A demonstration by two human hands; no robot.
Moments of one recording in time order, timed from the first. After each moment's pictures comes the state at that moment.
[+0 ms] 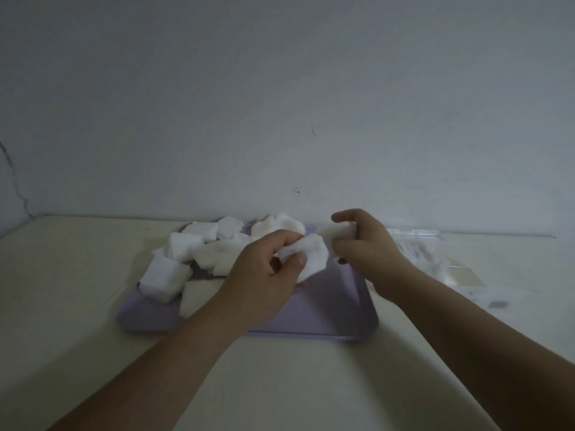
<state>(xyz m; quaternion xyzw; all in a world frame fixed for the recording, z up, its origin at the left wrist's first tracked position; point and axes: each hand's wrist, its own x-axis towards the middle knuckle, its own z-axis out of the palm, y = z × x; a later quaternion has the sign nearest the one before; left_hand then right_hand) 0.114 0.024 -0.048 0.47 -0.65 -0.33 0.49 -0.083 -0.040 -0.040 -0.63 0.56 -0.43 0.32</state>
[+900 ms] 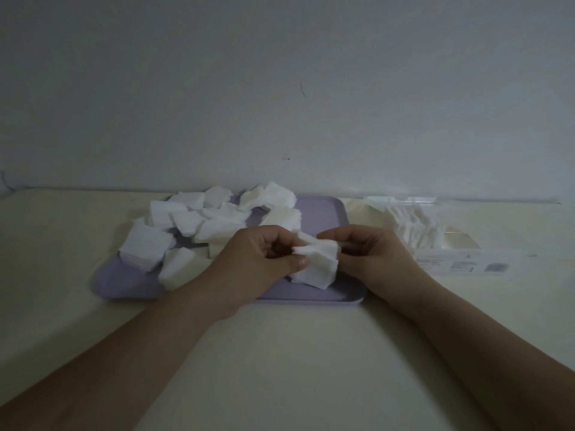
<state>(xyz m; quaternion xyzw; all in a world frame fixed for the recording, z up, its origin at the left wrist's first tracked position) 0.104 0.023 -0.078 0.47 -0.61 -0.45 0.45 -0.117 0.006 -0.086 -0.64 0.44 -0.45 0.45</state>
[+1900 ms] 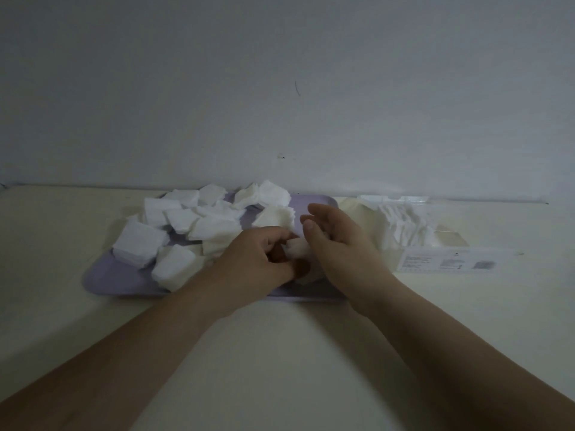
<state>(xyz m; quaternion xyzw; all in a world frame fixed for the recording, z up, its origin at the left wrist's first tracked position) 0.098 0.023 -0.083 0.47 -0.69 -0.37 0.41 -0.071 0.026 -0.062 -0.62 0.52 -0.45 0.38</state>
